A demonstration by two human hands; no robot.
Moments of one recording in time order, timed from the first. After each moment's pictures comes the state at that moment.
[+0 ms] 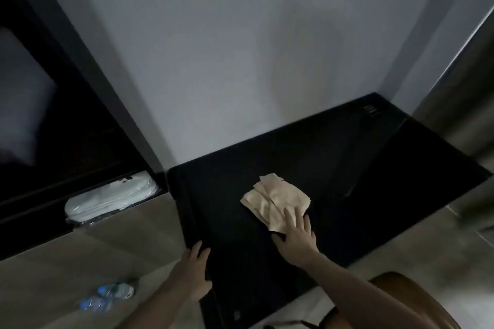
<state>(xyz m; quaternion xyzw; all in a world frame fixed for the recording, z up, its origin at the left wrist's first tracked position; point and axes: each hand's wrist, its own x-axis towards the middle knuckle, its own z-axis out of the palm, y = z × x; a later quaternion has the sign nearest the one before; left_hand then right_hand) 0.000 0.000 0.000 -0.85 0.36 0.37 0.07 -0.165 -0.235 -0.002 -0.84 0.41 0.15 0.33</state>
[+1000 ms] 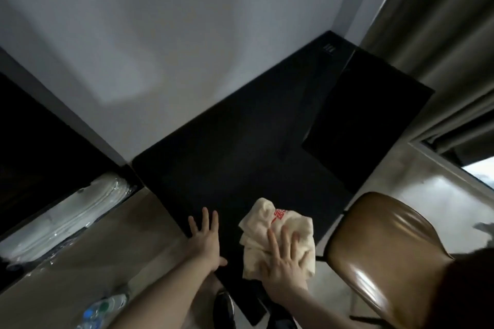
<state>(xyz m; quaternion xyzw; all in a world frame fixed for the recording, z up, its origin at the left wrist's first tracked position) 0.063 -0.022 -0.083 -0.80 0.45 0.35 0.18 -0.145 -0.052 -0.061 -0.76 0.51 0.24 0.32</state>
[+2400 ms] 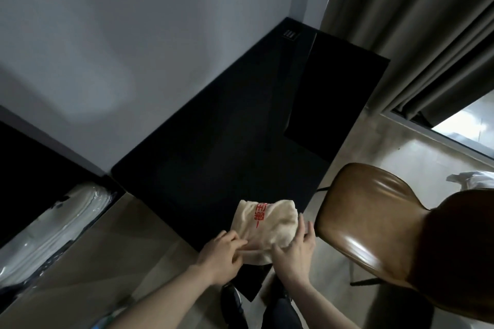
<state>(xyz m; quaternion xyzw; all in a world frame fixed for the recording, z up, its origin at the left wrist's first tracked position) 0.012 0.010 -0.068 -0.64 0.68 0.36 -0.01 -0.183 -0.022 -0.060 -0.52 0.74 -0.15 0.40</state>
